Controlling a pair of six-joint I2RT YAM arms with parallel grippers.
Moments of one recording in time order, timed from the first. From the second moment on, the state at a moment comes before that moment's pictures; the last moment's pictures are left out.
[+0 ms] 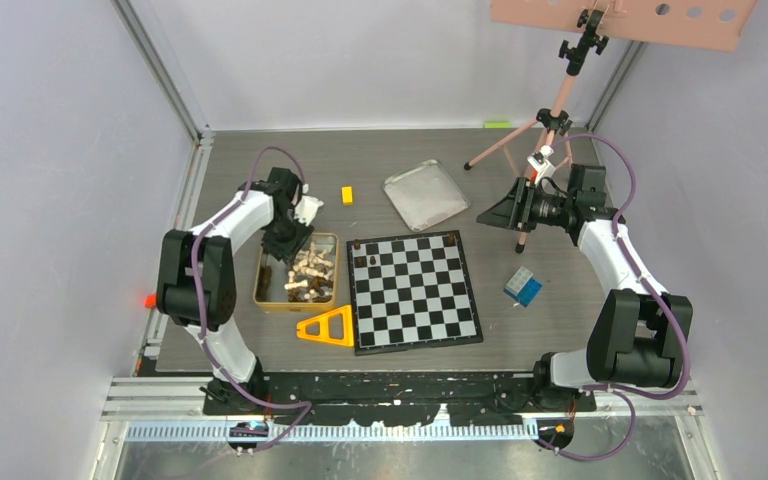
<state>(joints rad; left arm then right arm) -0.20 1.74 1.21 -0.87 0.01 0.38 -0.14 1.39 0.96 -0.34 -1.06 0.21</state>
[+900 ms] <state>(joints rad) -0.18 1.83 1.24 -0.84 0.08 0.31 -0.15 1.39 0.96 -0.36 -1.06 0.20</state>
